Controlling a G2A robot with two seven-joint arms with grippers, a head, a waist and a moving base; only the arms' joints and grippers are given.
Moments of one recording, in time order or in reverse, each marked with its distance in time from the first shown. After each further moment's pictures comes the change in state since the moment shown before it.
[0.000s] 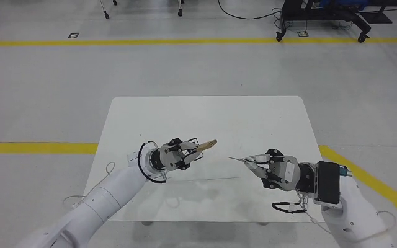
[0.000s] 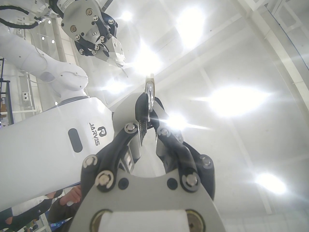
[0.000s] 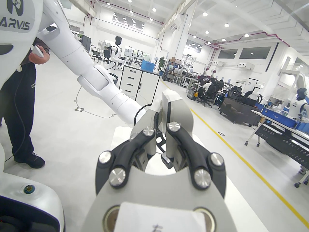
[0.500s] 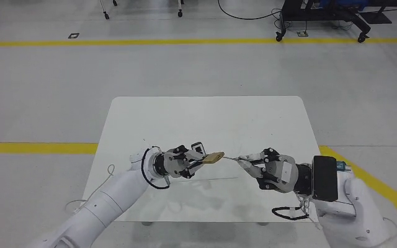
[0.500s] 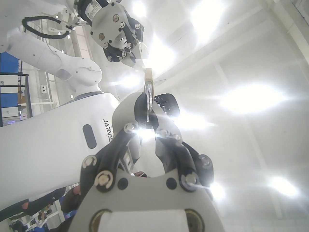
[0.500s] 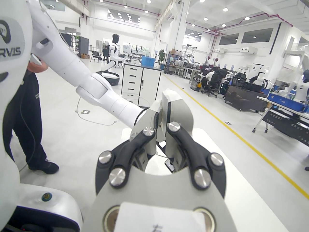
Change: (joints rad) left arm 0.047 -0.011 -0.066 -0.073 0.115 0.000 0.000; right arm -0.027 -0.091 0.063 -0.109 0.255 0.000 0.410
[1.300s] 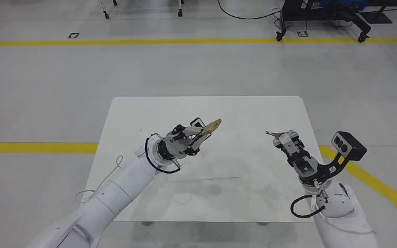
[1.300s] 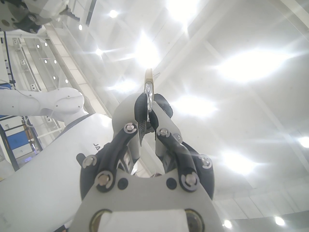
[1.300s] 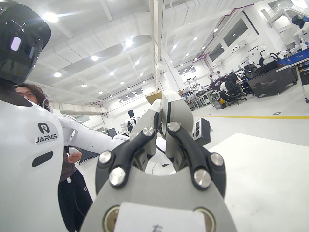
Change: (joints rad) left arm -0.059 -0.084 -0.034 0.067 -0.125 -0.188 0.001; right arm -0.060 -0.073 0.086 0.267 0.870 0.001 0.388
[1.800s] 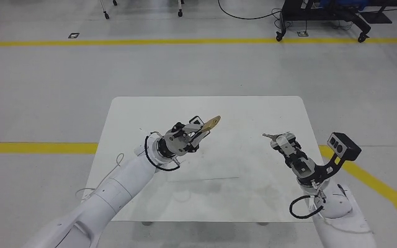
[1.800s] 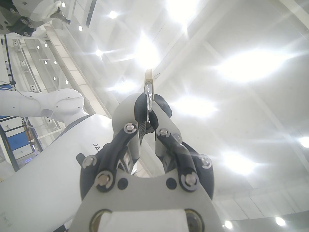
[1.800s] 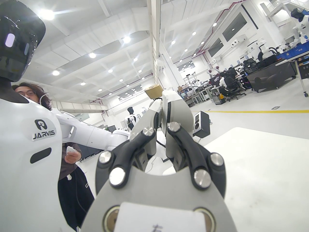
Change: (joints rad) left arm -0.043 -0.012 0.046 0.072 -0.049 -0.050 -0.001; right arm -0.002 0.001 -0.027 0.039 0.073 -0.001 0.002
